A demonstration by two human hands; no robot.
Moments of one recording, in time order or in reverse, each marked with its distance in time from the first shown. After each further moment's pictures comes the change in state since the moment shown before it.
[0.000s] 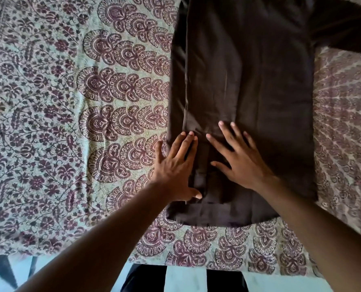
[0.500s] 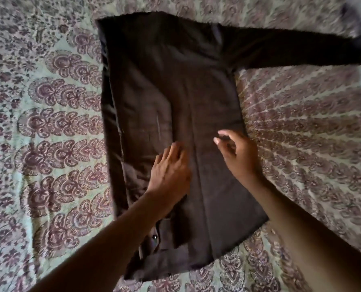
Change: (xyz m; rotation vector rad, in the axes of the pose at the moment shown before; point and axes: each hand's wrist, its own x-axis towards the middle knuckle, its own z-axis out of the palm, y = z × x) left_hand 0.110 0.115 -0.070 -0.052 0.346 0.131; right_hand -0.016 0.124 -0.057 0.749 0.655 0.549
